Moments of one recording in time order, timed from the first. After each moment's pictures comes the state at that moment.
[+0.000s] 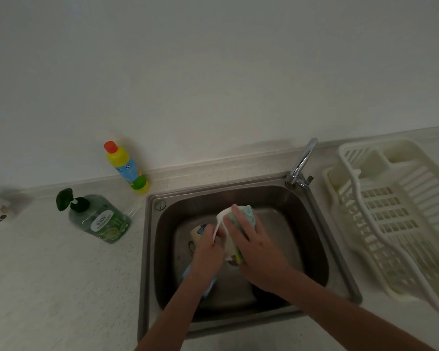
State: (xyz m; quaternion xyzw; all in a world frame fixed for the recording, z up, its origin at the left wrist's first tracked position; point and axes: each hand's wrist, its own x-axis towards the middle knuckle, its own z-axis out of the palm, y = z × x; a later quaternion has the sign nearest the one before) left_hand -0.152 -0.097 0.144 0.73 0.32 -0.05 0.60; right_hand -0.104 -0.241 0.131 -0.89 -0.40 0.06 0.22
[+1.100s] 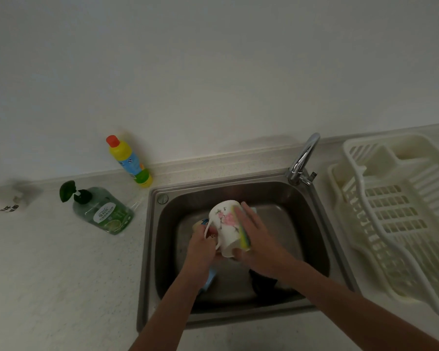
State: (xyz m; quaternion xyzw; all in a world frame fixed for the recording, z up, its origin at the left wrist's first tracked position) left_hand -0.155 -0.103 0.140 0.62 0.40 -0.04 0.68; right_hand -0.086 -0.254 0.118 -0.85 -0.33 0.20 0.35
